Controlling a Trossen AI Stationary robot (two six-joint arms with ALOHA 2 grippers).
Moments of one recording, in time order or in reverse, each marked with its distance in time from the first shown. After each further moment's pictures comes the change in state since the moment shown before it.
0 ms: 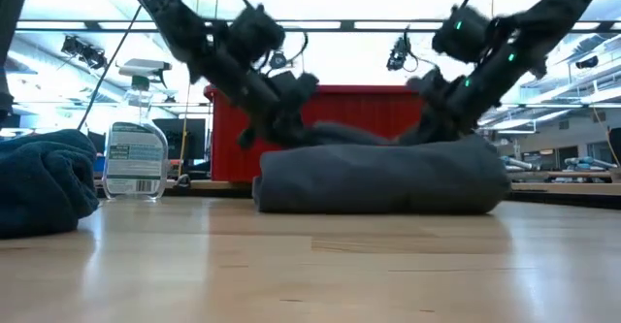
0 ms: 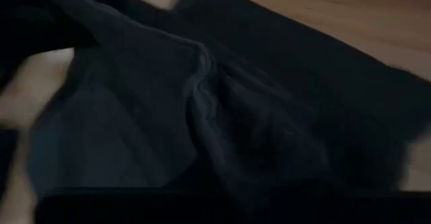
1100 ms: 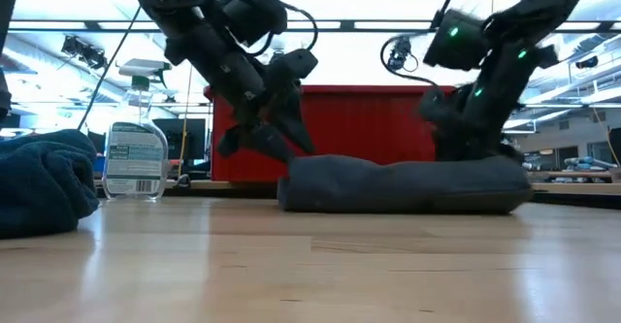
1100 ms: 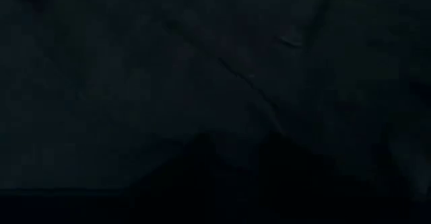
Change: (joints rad) left arm -0.241 -0.026 0.006 -0.189 0.062 -0.267; right arm 0.245 0.114 0.084 -0.299 0.021 0.193
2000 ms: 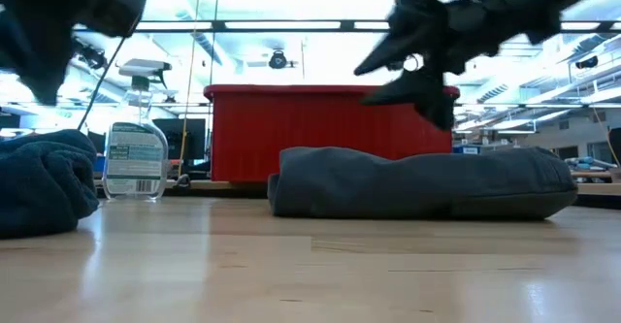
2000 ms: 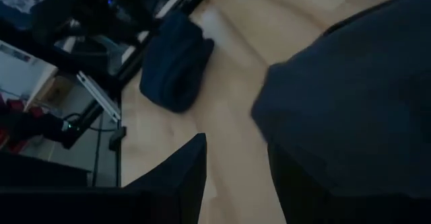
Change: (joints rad) left arm -0.558 -0.411 -0.008 -0.843 -0.010 -0.634; right arm 0.311 0.089 0.087 0.605 -0.038 -0.051
